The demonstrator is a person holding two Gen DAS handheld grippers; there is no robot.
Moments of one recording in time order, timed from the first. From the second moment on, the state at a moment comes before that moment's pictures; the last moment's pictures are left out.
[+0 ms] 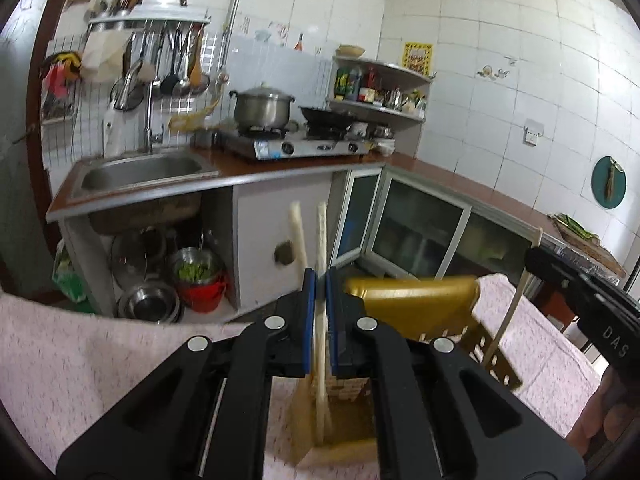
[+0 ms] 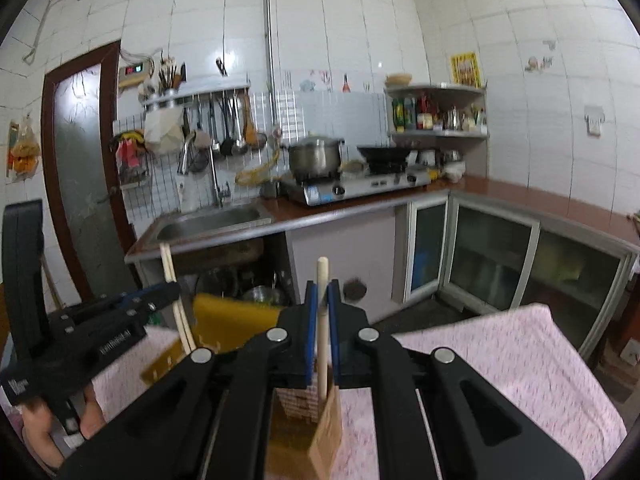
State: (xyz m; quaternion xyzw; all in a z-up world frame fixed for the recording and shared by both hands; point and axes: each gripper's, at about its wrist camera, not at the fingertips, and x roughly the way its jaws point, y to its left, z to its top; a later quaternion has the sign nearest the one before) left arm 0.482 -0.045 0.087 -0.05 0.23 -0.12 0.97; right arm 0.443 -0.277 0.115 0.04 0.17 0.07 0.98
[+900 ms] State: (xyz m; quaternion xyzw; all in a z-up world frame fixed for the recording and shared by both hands) left arm 0.334 0.017 0.034 -0.04 0.37 -0.07 0.92; right arm 0.303 -0.287 0.026 0.04 0.32 0.04 0.95
